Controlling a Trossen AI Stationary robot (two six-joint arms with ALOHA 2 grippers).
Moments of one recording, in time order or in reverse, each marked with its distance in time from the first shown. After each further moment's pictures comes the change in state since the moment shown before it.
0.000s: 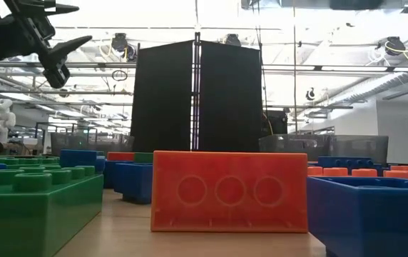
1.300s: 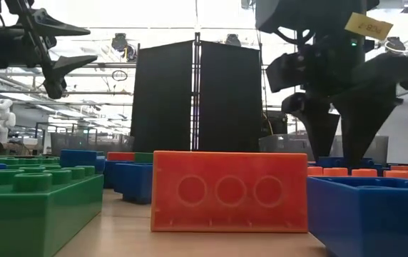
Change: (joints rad) left arm 0.000 0.001 0.001 -0.092 -0.164 0.022; right arm -0.071 0.527 0.001 -0.249 0.338 -0.715
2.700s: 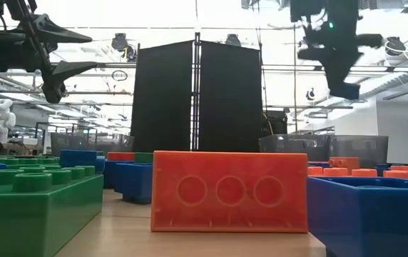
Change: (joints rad) left arm 0.000 0.003 0.000 -0.046 -0.019 -0.003; right arm -0.644 -0.492 0.103 -0.650 0.580 0.753
